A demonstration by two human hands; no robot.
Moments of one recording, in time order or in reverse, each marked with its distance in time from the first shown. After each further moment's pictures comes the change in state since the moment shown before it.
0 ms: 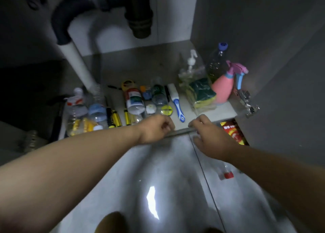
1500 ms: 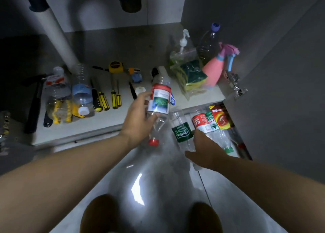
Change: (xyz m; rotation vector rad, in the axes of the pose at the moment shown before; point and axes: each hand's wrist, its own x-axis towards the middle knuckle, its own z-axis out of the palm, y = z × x) left_hand -0.029 -0.014 0.058 -0.554 0.508 -0.026; right_hand -0.059 0.019 0.085 0.206 -0.103 0.330
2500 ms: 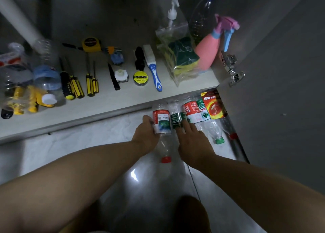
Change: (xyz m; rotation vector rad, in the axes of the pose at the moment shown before) left_hand -0.010 -0.064 0.105 0.130 -0.281 -0.400; right_hand 0.016 0.027 0.030 -0.502 0.039 -0.145
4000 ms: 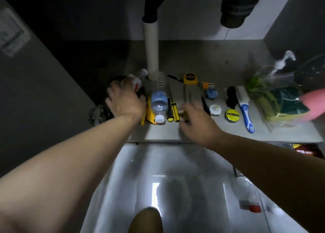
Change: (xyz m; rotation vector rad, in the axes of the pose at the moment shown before) left_hand -0.027 -0.058 -0.324 0.404 1.013 -0.209; right_hand 0.133 -0.232 -0.134 0.486 0.147 -0.352
